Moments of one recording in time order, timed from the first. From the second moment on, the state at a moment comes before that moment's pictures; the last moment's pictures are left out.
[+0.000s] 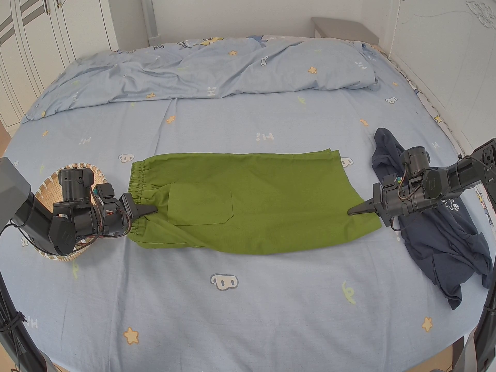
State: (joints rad) left arm 0.01 2.01 -0.83 -0.71 -0.56 -0.56; right arm 0.03 2.21 -1.39 0.09 0.81 0.38
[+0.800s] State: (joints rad) left arm 0.03 1.82 -0.73 -0.34 -0.60 -0.46; right arm 0.03 1.88 -1.00 0.21 0.83 0.24
